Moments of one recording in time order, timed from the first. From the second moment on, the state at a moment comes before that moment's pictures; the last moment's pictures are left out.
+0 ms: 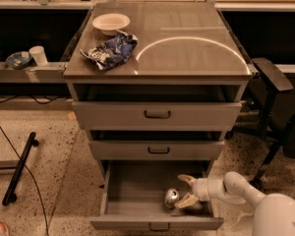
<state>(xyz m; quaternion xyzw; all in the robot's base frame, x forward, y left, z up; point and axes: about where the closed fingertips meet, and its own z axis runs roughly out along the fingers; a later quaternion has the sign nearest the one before) 0.547 -0.162 0.239 -0.51 0.68 0.35 0.39</state>
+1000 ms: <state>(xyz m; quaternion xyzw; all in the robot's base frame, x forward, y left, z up) 0.554 -0.152 0.207 -0.51 0.68 0.37 0.37</state>
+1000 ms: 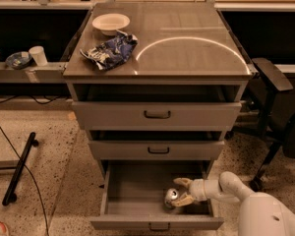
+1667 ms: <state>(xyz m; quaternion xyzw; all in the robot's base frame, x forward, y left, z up) 0.550 -0.142 0.189 -0.53 0.67 0.37 0.36</state>
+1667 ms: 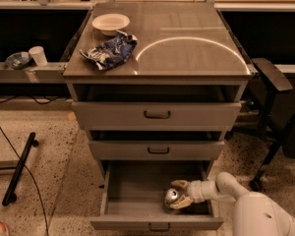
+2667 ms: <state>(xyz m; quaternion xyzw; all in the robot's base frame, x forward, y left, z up) 0.548 -0.140 0.185 -0.54 0.67 0.37 0.36</state>
